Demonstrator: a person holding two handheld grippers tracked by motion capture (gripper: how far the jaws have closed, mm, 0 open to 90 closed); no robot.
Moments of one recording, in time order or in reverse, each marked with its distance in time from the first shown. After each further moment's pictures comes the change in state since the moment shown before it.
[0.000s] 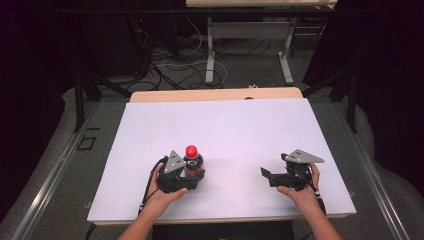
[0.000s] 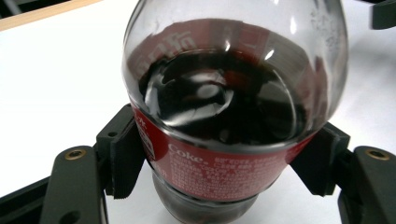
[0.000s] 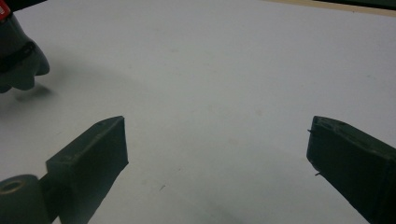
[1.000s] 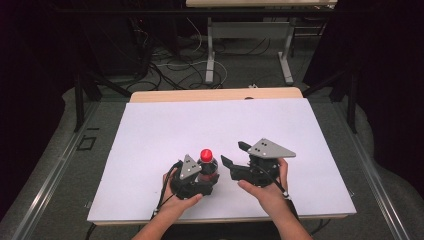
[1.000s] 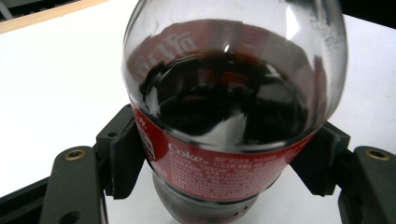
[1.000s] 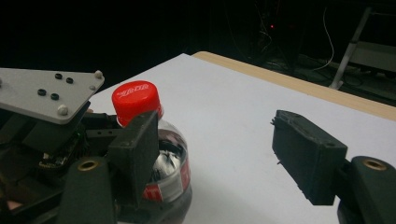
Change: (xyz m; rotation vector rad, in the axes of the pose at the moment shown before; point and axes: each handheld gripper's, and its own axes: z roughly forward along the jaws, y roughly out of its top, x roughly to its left) left arm -0.041 0.015 0.004 0.002 0.004 0.001; right arm 0.127 0.101 -0.012 -0.146 0.090 -0.081
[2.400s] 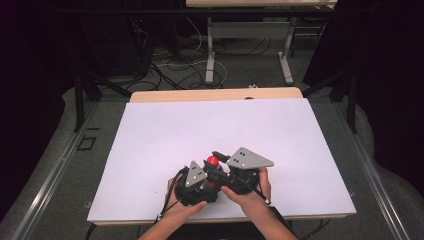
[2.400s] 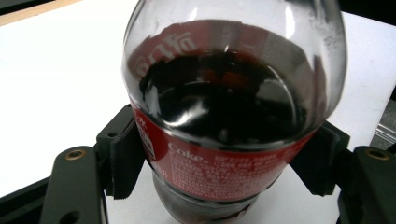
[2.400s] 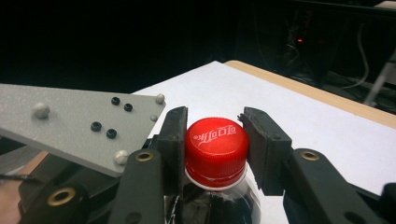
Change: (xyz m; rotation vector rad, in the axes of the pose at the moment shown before) left arm -0.018 -0.004 0.001 0.001 -0.027 0.025; right arm 0.030 -0.007 0.019 -0.027 0.121 -0.072
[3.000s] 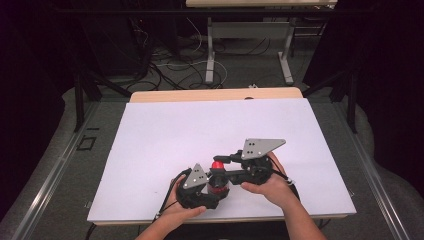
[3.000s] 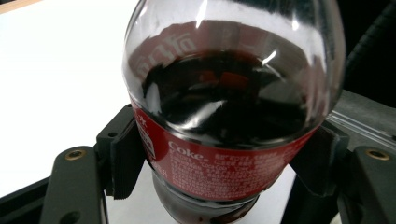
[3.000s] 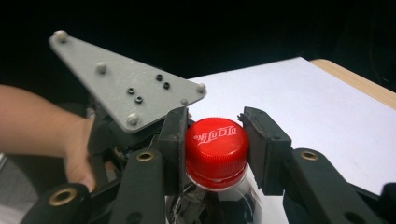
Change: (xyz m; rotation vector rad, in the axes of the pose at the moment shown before) left arm -0.002 0.003 -0.004 -0.011 -0.188 0.061; right arm -0.043 0.010 -0.011 0.054 0.418 -0.093
